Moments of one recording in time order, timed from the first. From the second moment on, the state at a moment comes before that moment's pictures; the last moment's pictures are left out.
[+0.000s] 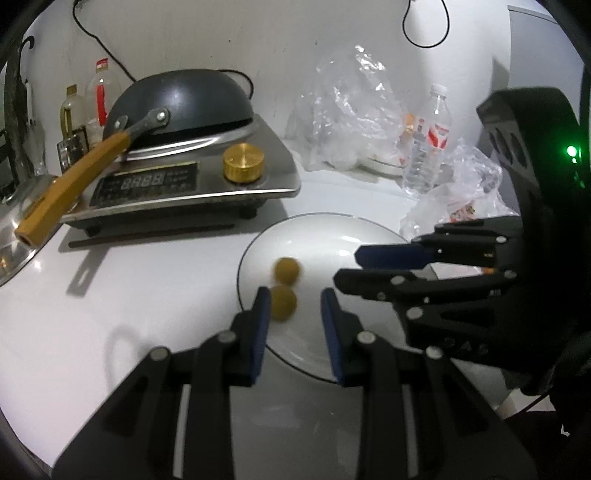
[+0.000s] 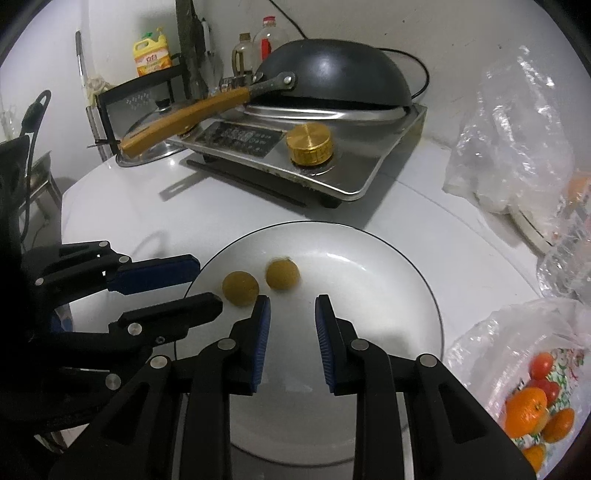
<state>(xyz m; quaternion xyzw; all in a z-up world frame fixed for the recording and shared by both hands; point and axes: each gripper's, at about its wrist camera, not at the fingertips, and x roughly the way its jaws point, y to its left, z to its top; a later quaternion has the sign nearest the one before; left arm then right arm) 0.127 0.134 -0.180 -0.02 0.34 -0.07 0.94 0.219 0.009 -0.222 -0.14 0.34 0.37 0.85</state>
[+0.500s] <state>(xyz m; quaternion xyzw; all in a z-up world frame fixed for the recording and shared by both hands) 0.099 0.105 -0.156 -0.01 0.32 -0.06 0.95 0.186 -0.036 -0.199 -0.12 0.32 0.36 0.87</state>
